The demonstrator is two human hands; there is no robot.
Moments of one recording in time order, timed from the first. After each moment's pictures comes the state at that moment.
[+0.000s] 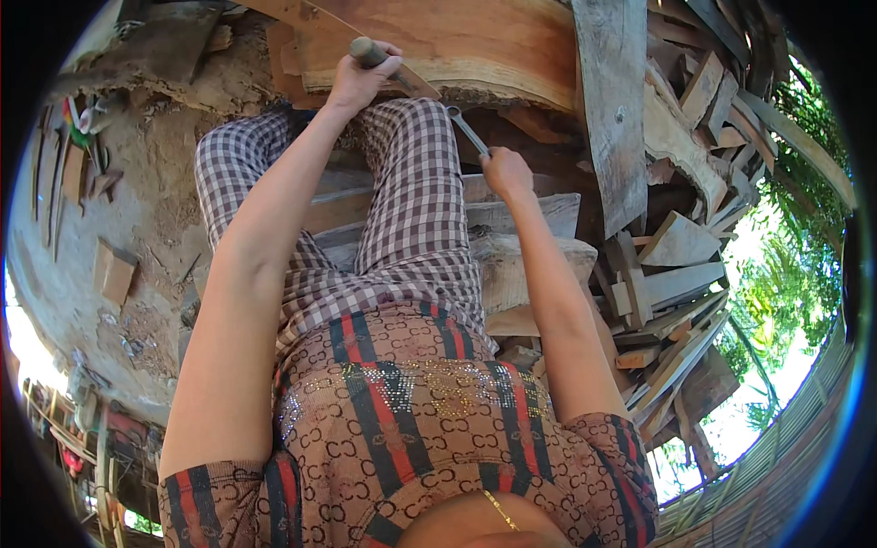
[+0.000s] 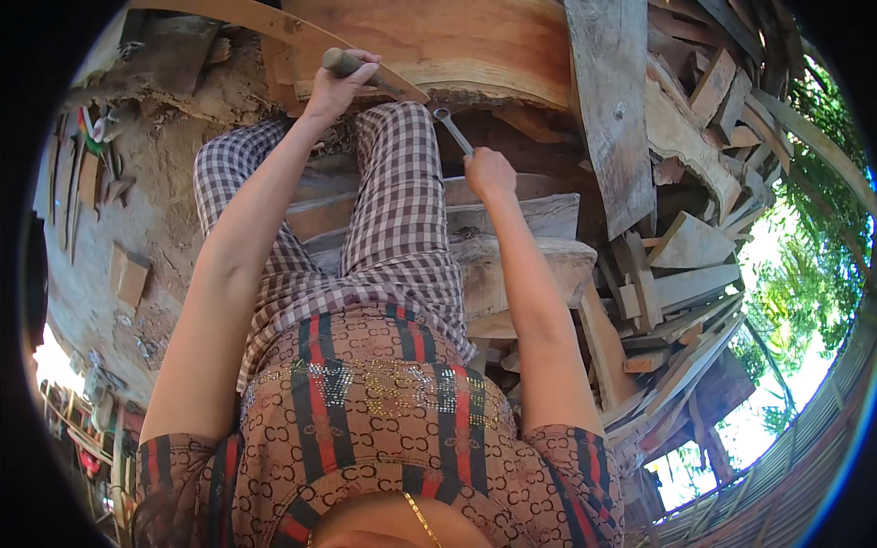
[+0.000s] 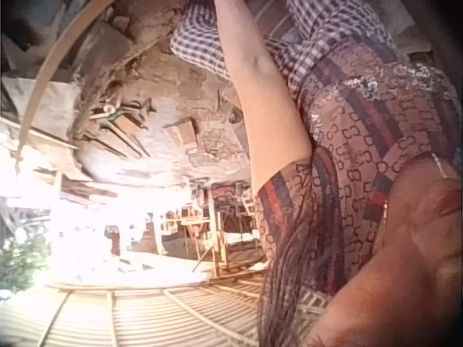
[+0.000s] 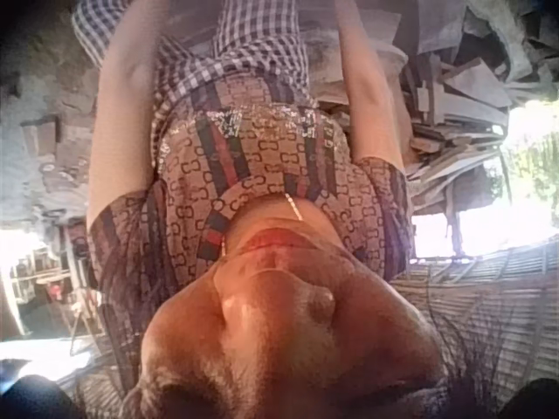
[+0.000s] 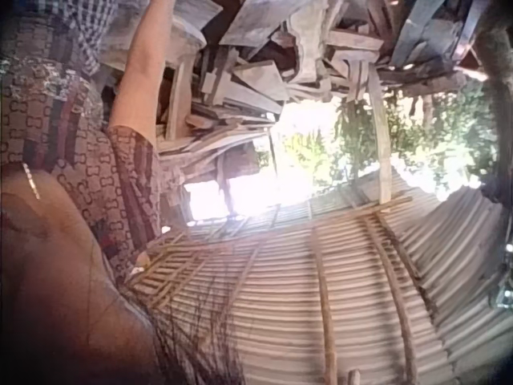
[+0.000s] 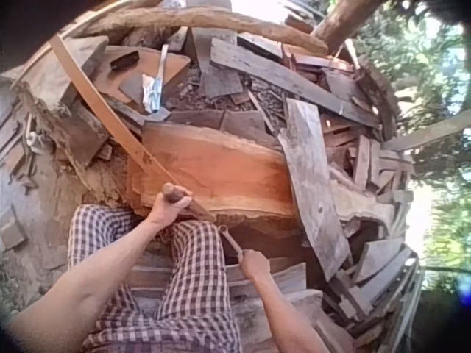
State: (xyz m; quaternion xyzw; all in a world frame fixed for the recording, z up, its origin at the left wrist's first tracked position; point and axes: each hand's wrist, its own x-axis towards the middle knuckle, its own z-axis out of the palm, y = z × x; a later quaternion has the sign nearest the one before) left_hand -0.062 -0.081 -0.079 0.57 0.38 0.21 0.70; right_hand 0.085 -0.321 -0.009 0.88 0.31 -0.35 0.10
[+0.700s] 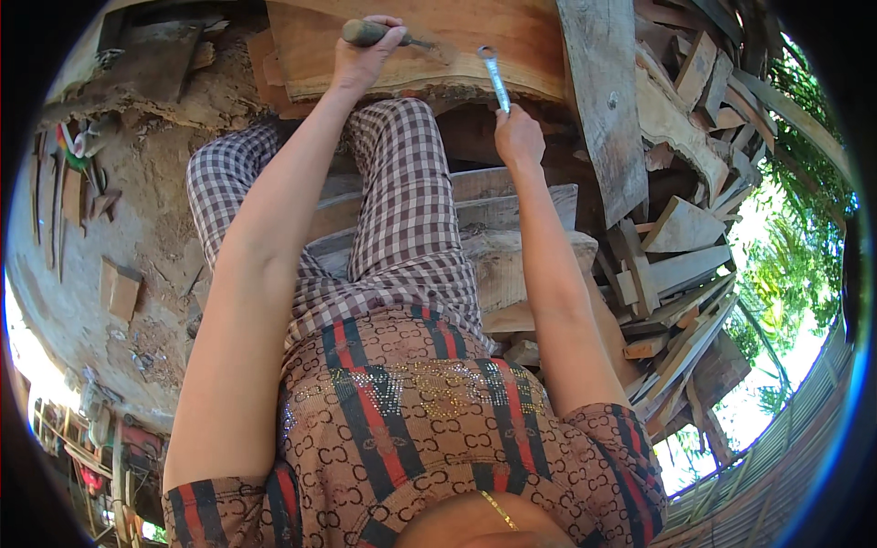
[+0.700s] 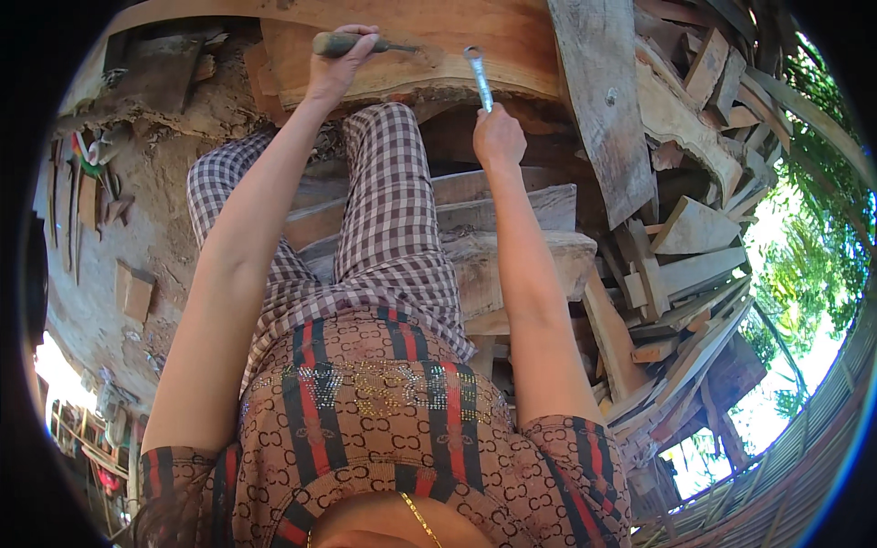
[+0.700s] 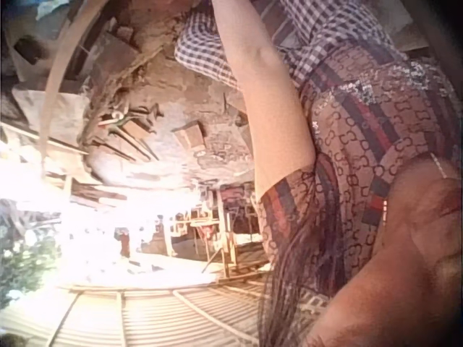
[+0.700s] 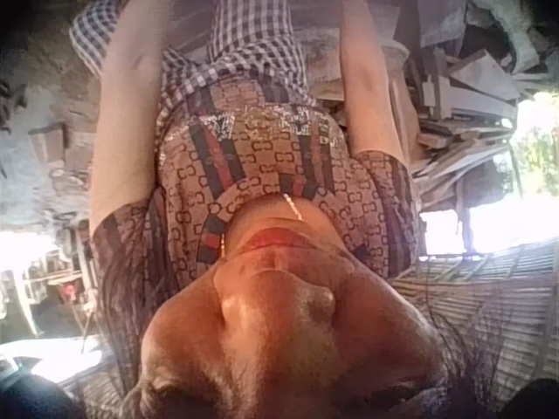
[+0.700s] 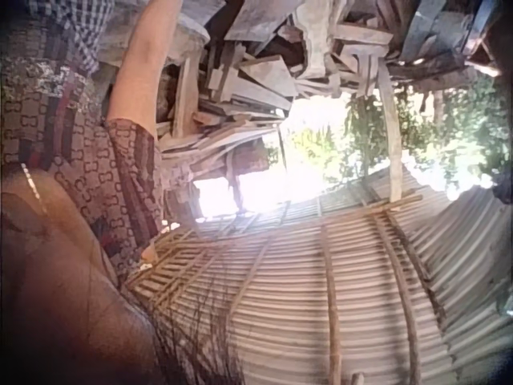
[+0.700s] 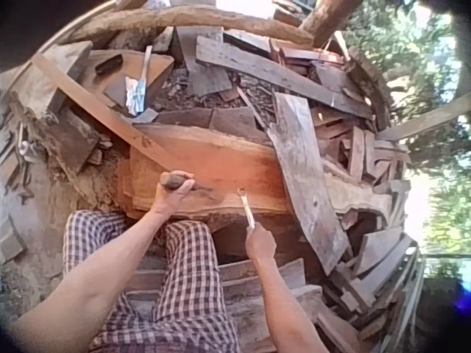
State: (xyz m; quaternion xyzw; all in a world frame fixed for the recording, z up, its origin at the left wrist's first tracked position) left_hand -0.015 -0.069 -0.068 0.50 0.34 0.28 0.75; right_hand 0.118 -0.292 -0.004 0.93 0.29 -0.22 0.03
